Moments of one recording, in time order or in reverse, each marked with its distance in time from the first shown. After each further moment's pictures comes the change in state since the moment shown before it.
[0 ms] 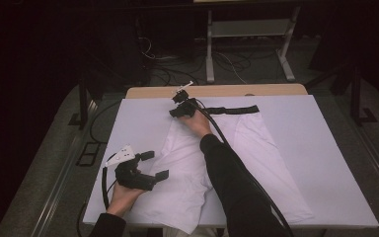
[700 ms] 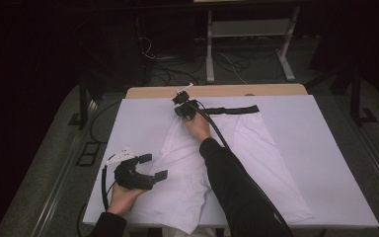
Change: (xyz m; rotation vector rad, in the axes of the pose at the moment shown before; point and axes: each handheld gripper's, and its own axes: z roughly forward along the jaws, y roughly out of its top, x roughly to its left) left arm 0.003 -0.004 0.000 0.066 0.057 -0.082; right arm 0.011 -0.005 -0.015 -0.015 -0.068 0.019
